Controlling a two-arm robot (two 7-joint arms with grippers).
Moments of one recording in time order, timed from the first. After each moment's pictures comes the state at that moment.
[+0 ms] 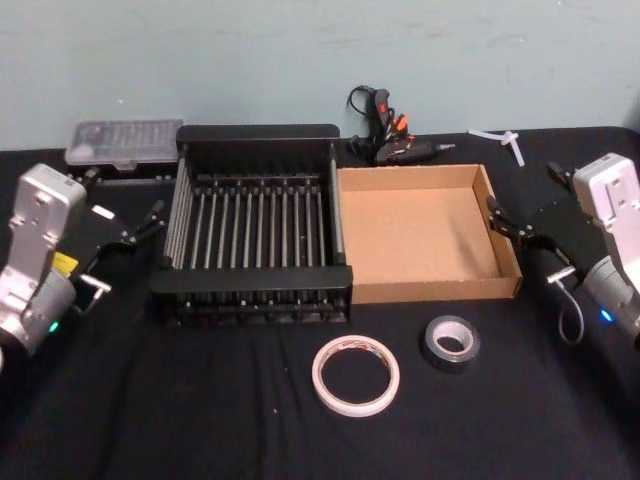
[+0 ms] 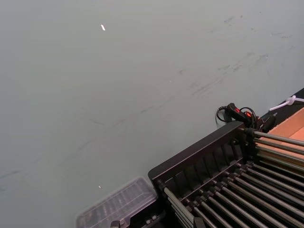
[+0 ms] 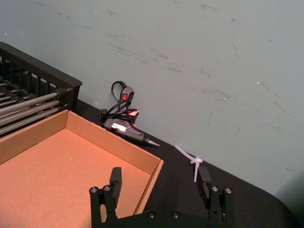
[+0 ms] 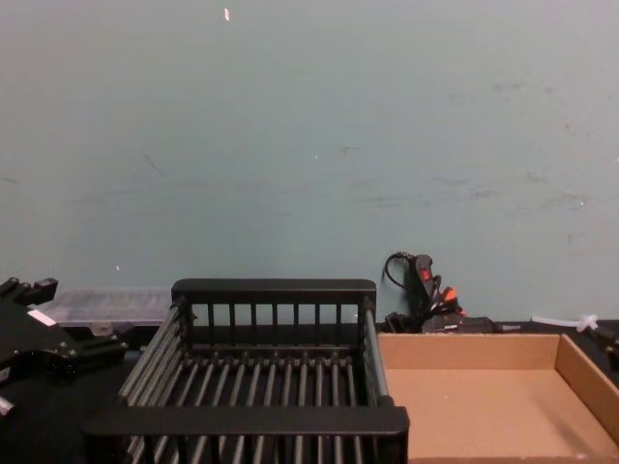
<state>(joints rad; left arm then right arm) -0.20 0.60 0.45 -1.41 -0.25 -0.12 0.03 0.20 0.60 -0.45 -1.41 0.25 -0.12 -0.03</state>
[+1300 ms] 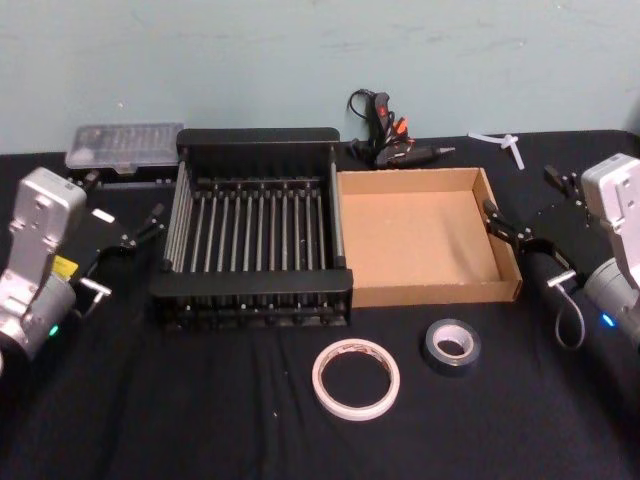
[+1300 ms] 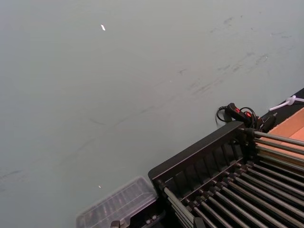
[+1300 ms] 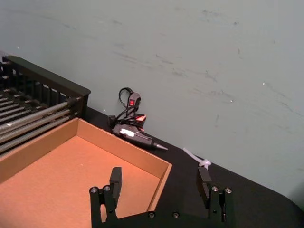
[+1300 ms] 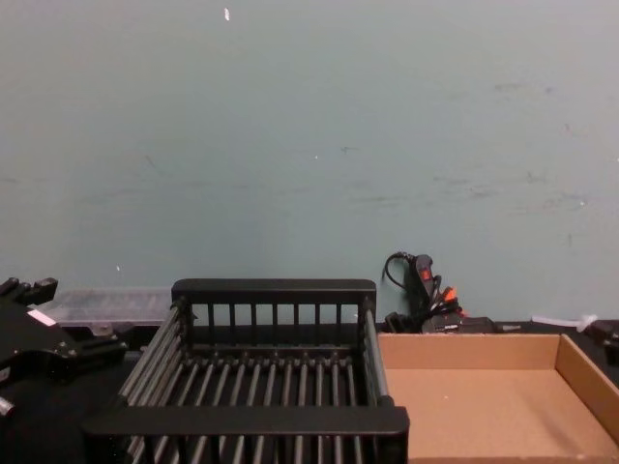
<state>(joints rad) -0.20 0.60 0.45 -1.41 -0.25 -0.12 0.03 0.17 0.59 -0.40 -1.45 0.28 -0.11 0.03</state>
